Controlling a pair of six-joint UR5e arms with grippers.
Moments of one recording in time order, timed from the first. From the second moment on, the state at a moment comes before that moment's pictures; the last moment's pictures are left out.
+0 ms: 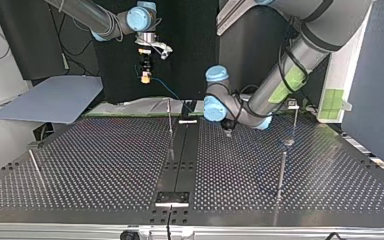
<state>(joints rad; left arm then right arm) -0.38 -2.27 -1.43 -3.01 -2.15 -1.28 2.21 -0.78 1.99 -1.12 1.91 1.61</state>
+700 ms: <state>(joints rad) -0.46 -2.39 -1.42 -3.00 -2.07 -1.34 2.21 -0.78 1.99 -1.12 1.91 1.62</state>
